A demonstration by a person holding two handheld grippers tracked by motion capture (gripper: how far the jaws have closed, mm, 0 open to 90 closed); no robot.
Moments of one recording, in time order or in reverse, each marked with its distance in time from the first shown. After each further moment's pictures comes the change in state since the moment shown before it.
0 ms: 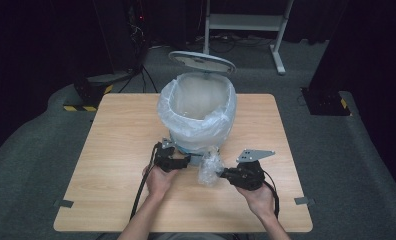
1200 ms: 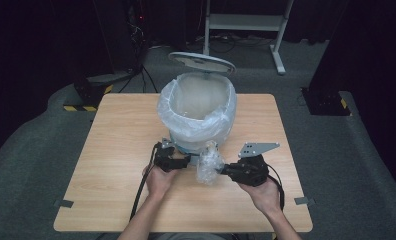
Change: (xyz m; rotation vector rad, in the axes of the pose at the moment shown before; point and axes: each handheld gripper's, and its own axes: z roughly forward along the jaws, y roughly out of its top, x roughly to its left) left arm 0.001 0.000 0.000 -0.002 -0.003 -0.007; right arm 0.014 0.032 -0.023 -0.001 0.059 -0.063
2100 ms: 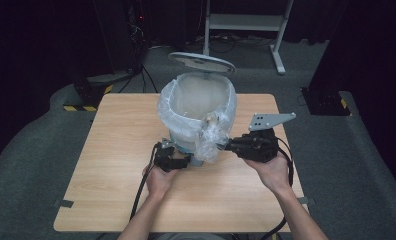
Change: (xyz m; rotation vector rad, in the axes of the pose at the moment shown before) left arm 0.000 0.000 0.000 0.000 0.001 0.001; right arm -0.004 0.072 -0.040 -0.110 0.064 -0.094
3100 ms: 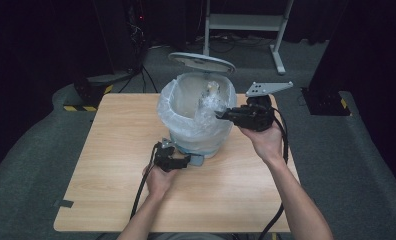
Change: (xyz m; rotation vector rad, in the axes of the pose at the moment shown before) left arm 0.000 0.000 0.000 -0.001 -0.006 -0.003; right arm -0.043 0.047 0.011 -0.036 -0.091 0.020
